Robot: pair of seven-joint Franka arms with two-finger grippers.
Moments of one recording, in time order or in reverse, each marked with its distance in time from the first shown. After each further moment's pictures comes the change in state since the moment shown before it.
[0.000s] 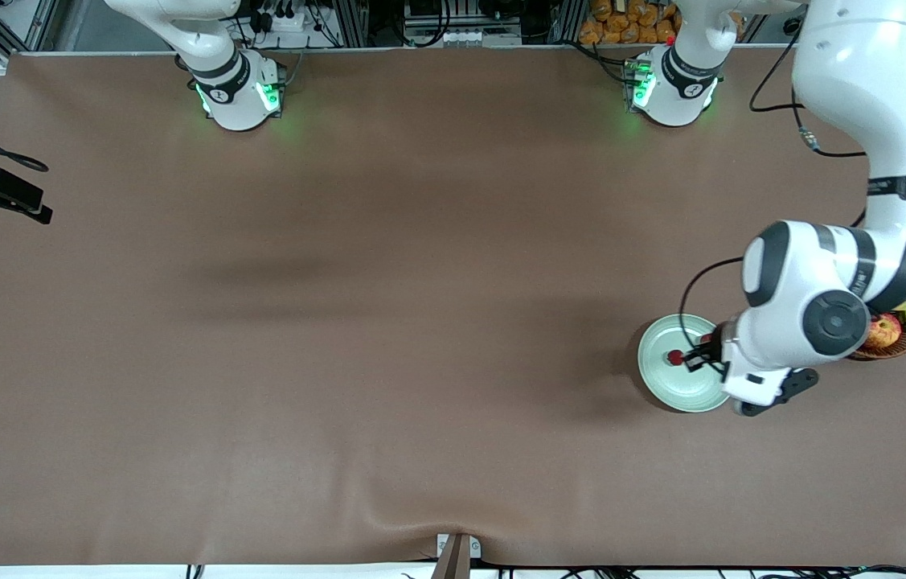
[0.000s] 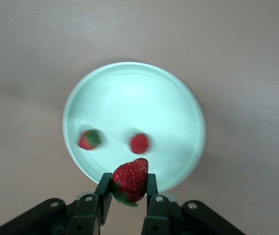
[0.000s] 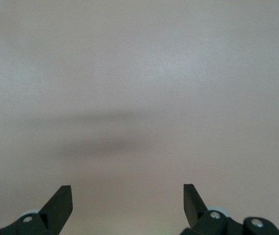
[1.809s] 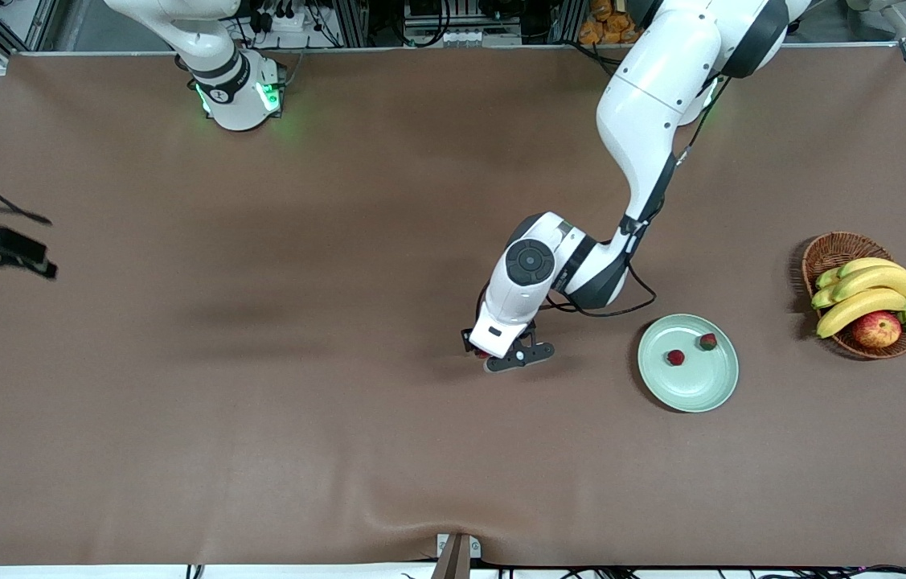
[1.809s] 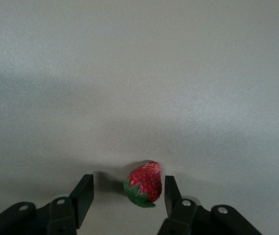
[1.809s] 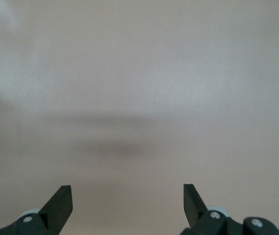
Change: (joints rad) left arm -0.493 0.292 -0.036 0.084 -0.001 0.515 -0.321; right arm 0.000 0.092 -0.050 0.022 0.078 0.107 -0.159
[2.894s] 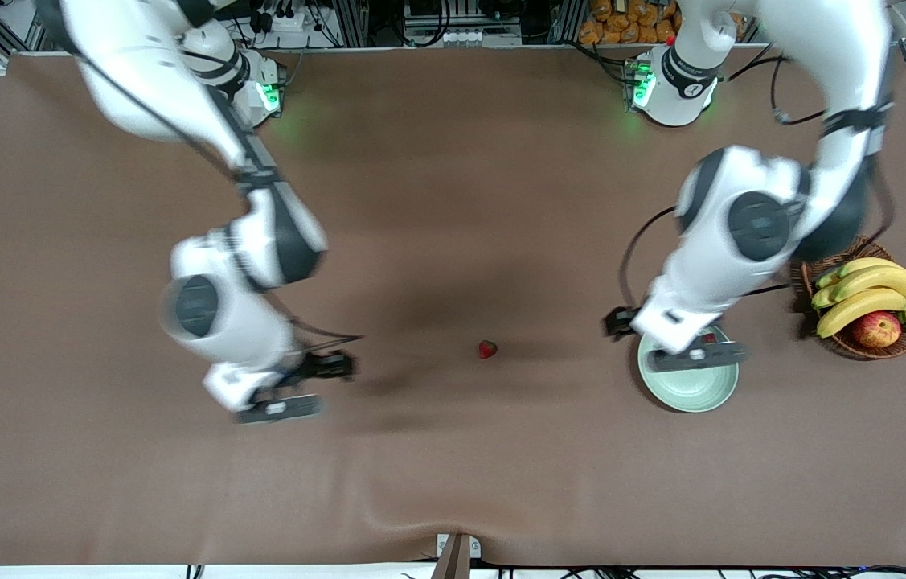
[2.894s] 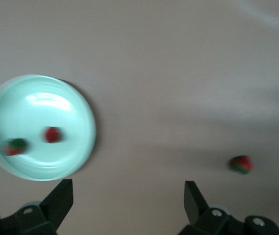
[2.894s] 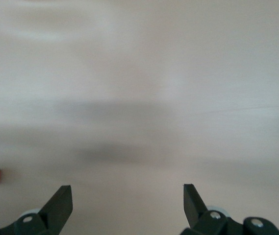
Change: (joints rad) left arm 0.250 -0.414 -0.003 -0.121 0.000 -0.374 0.375; right arm 0.328 0.578 0.121 0.270 0.002 0.413 0.373
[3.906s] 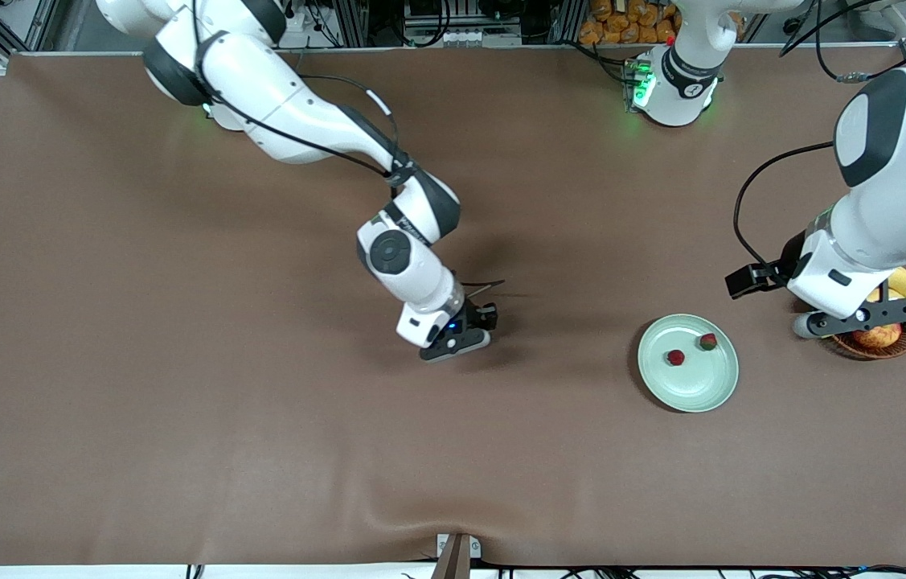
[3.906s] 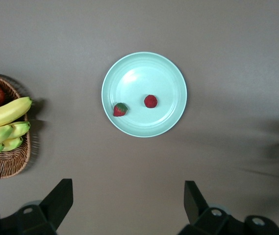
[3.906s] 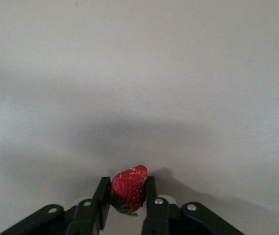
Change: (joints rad) left arm 0.235 -0.234 0.021 -0.016 0.001 -0.367 0.245; right arm 0.326 0.317 0.151 -0.006 0.008 0.568 0.234
